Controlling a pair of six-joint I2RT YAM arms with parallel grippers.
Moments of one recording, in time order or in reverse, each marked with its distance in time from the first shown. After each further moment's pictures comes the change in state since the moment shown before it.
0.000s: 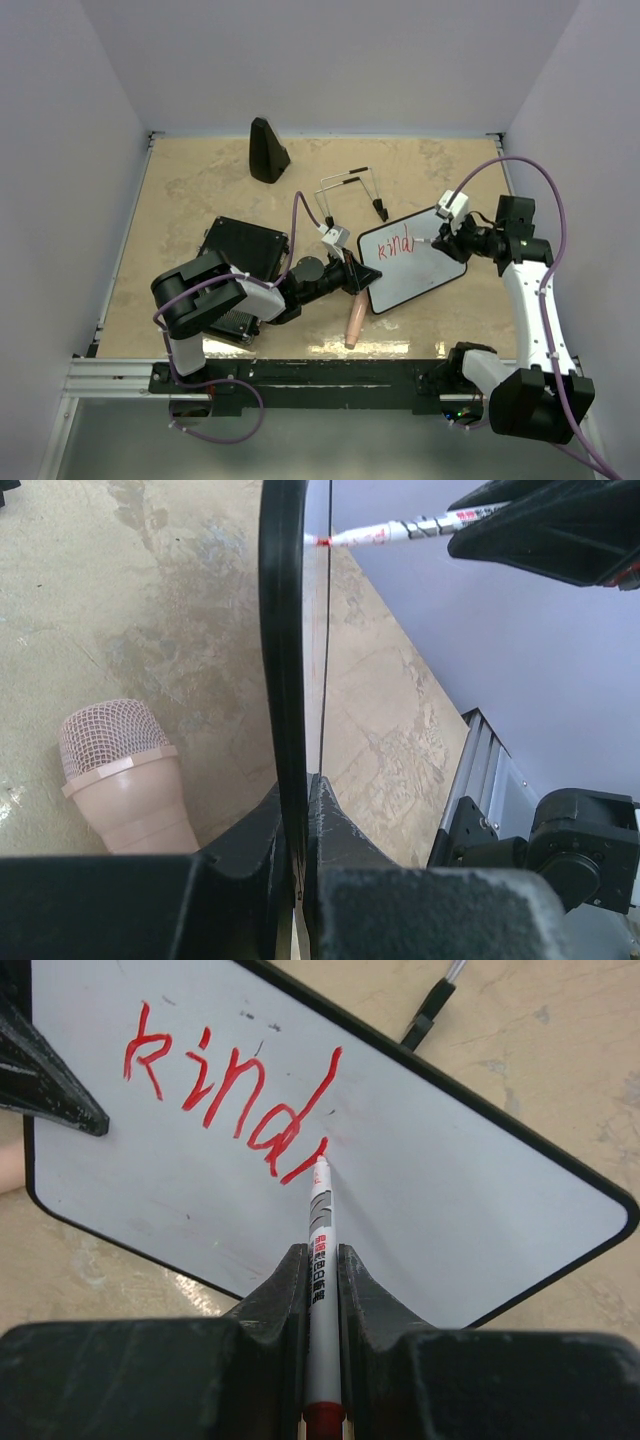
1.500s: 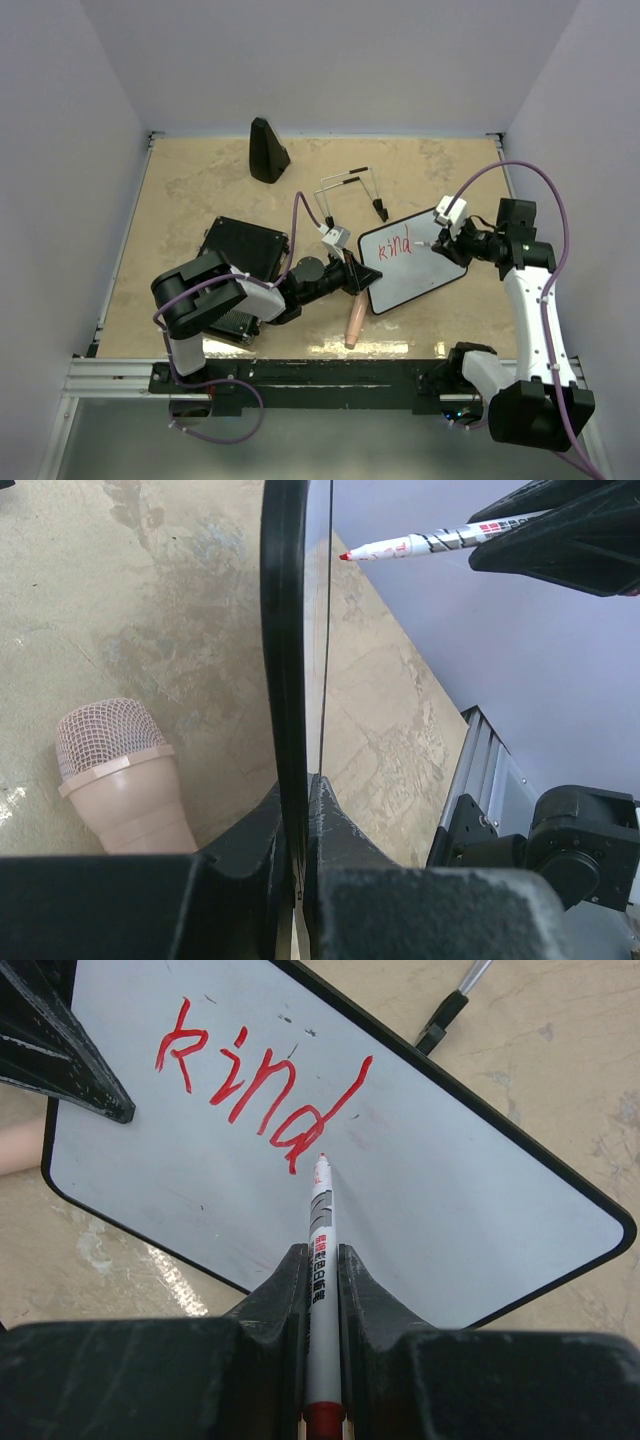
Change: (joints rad) left arm -0.001 0.000 0.000 0.000 0.002 0.003; right arm 0.005 -0.049 0.015 -0.060 -0.008 -0.062
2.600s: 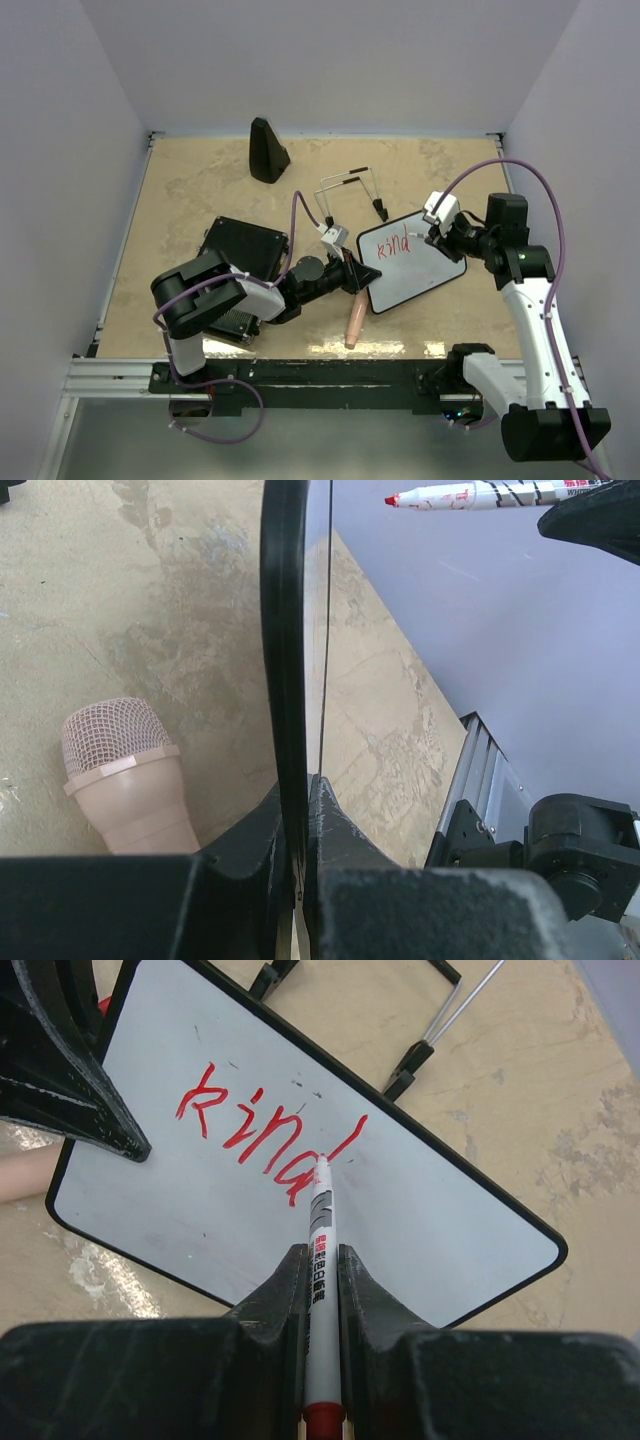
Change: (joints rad) left arm 0.005 0.000 0.000 -0.005 -0.005 -0.020; right arm 0.171 -0.069 0.050 0.060 0.153 0.127
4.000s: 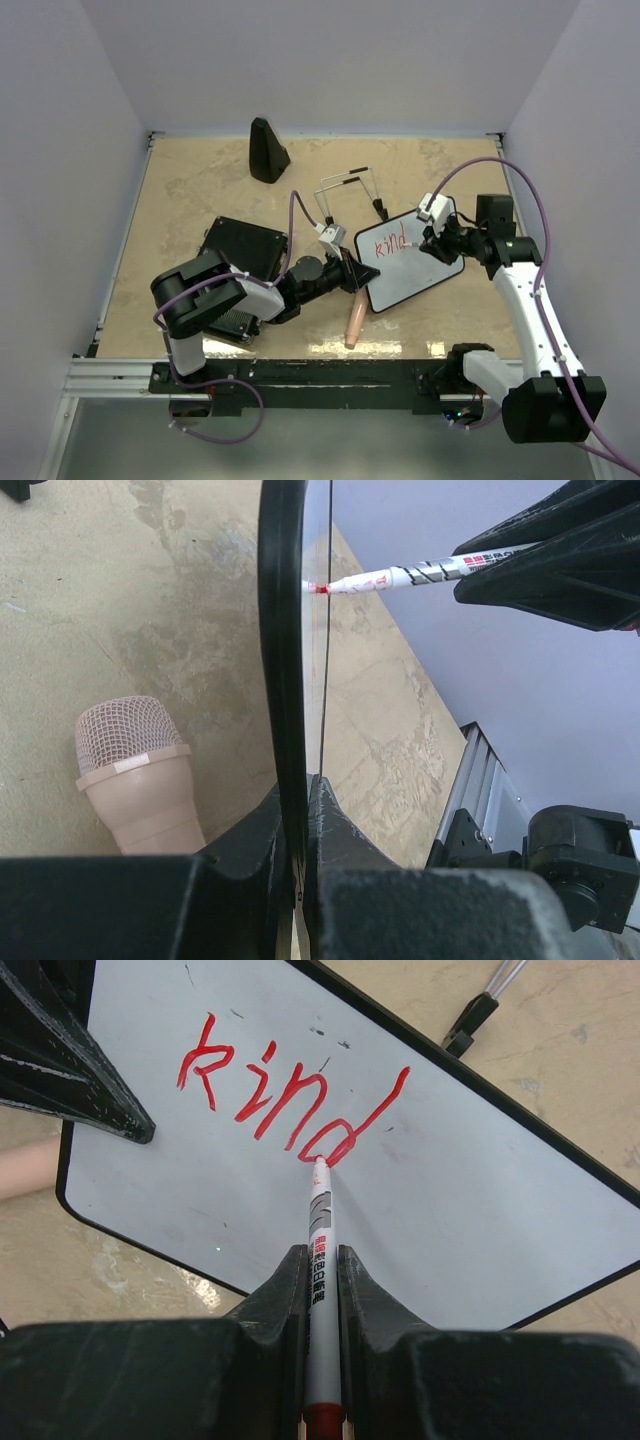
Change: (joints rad) left arm 0.005 0.000 -0.006 0.003 -0.015 -0.027; right arm 0.000 0.103 -0.066 0.037 -0.016 0.023
